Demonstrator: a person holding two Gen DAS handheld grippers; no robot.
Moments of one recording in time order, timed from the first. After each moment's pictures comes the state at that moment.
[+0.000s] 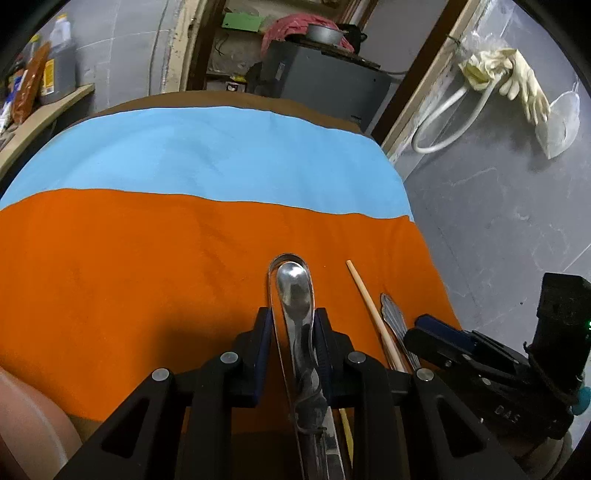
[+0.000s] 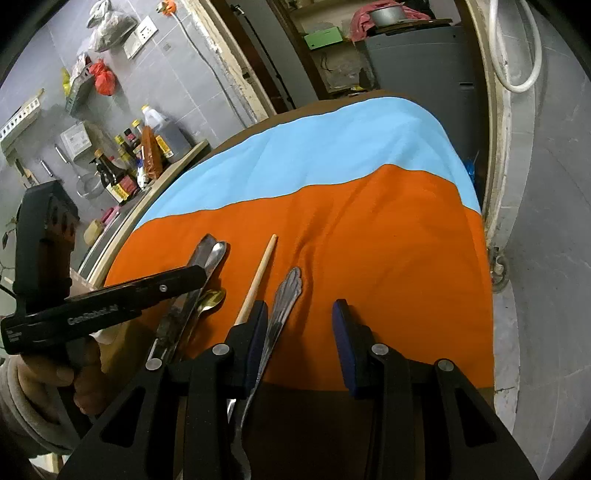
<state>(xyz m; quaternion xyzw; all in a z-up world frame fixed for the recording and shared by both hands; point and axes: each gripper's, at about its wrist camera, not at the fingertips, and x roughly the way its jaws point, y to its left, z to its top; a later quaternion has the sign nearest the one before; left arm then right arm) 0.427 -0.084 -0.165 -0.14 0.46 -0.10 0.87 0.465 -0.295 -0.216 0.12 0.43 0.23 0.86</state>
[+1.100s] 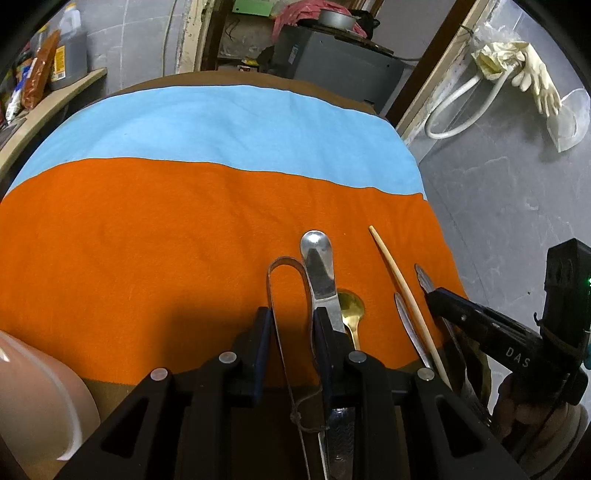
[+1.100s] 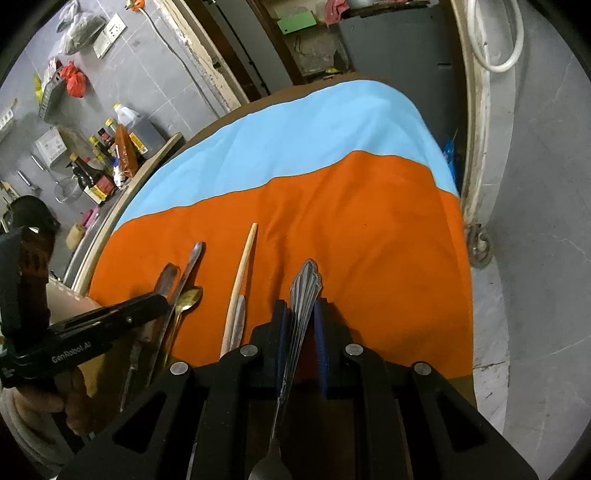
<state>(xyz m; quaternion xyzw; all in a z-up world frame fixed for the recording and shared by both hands) 0.420 -0.079 -0.171 -0.13 0.50 -0.08 0.85 0.479 -0.312 -0.211 0.12 0.48 0.19 0.85</state>
